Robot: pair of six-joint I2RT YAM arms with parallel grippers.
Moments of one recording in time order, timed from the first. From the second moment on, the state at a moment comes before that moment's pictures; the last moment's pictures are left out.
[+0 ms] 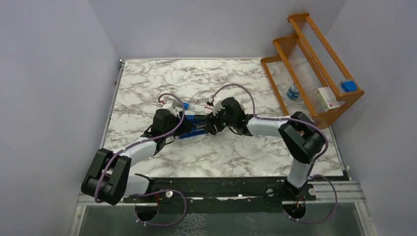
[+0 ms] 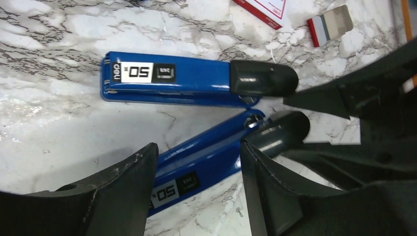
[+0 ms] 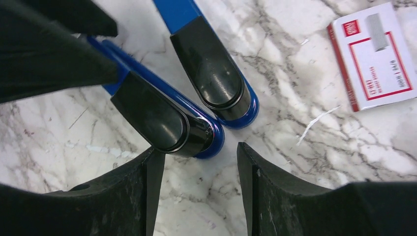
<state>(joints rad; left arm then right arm) -0.35 1.30 0.43 0.30 0.18 -0.53 0.74 1.80 0.94 0.25 -0.28 0.05</state>
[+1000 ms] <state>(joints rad) -0.51 1.28 0.47 0.18 0.12 -0.41 0.63 1.56 0.75 0.26 -0.30 0.31</state>
